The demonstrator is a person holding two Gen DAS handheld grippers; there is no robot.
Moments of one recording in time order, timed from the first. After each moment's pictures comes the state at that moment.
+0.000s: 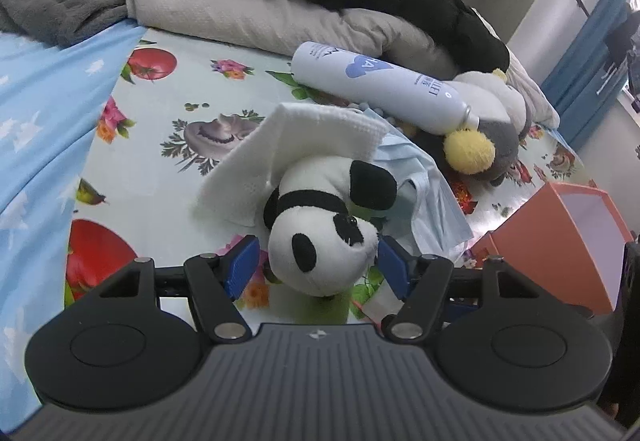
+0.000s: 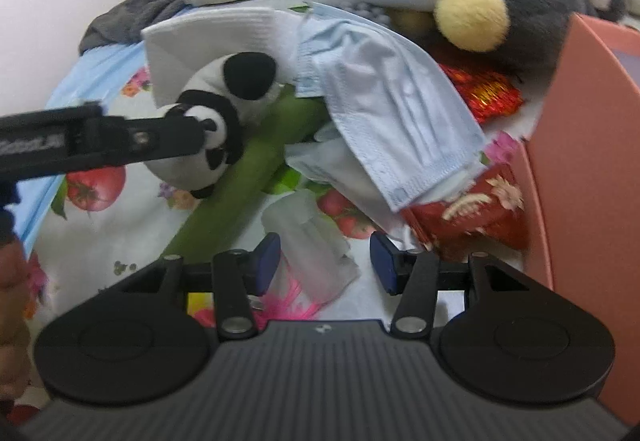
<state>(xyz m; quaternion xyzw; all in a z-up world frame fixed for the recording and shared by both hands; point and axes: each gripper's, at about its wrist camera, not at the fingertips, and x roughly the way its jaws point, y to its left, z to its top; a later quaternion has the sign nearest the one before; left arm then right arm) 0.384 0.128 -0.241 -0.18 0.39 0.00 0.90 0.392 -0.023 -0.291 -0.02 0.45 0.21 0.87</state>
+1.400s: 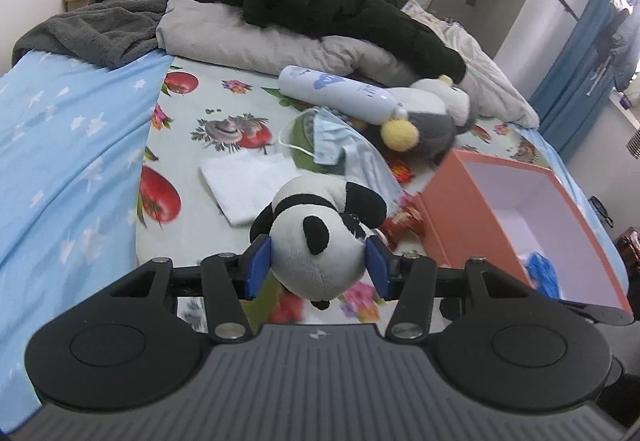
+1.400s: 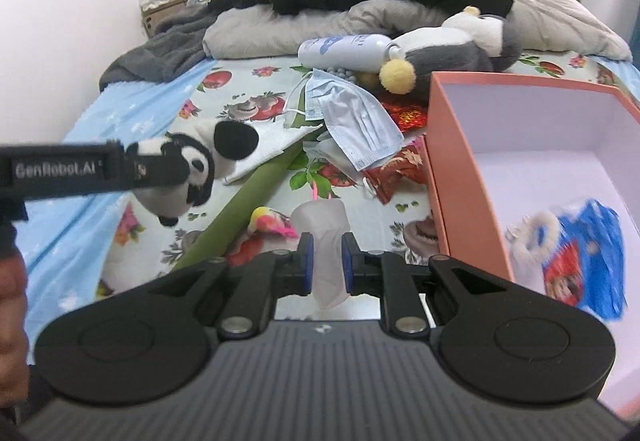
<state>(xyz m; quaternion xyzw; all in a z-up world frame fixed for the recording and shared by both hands) 0.240 0.079 -0.152 -0.16 0.37 0.02 0.91 0.232 -0.070 -0.197 -0.01 0.38 0.16 0.91</state>
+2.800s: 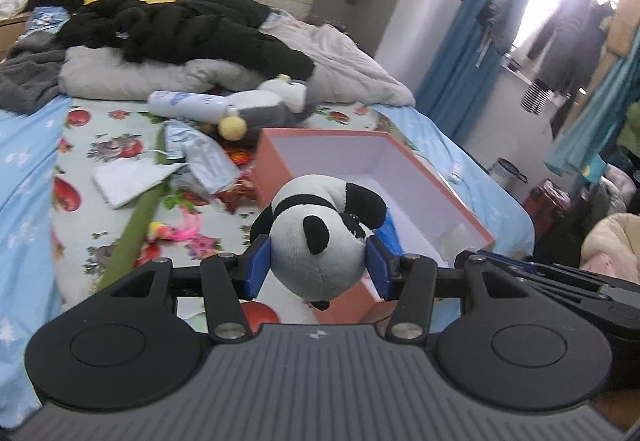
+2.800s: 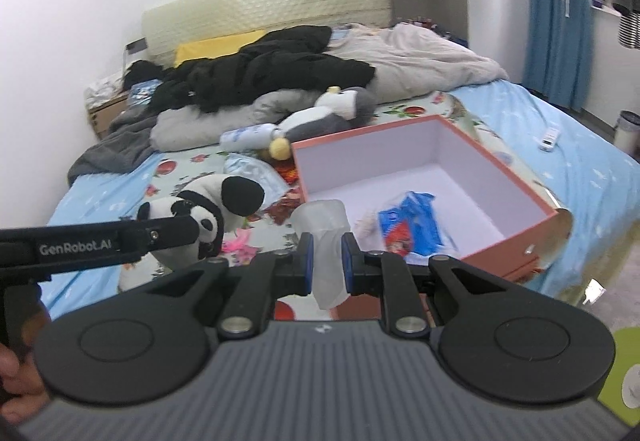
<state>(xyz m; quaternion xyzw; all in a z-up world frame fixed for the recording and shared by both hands) 0.099 -0.059 -0.058 -0.12 0.33 -0.13 0.93 0.065 -0.189 -0.106 0.05 0.28 0.04 0.96</state>
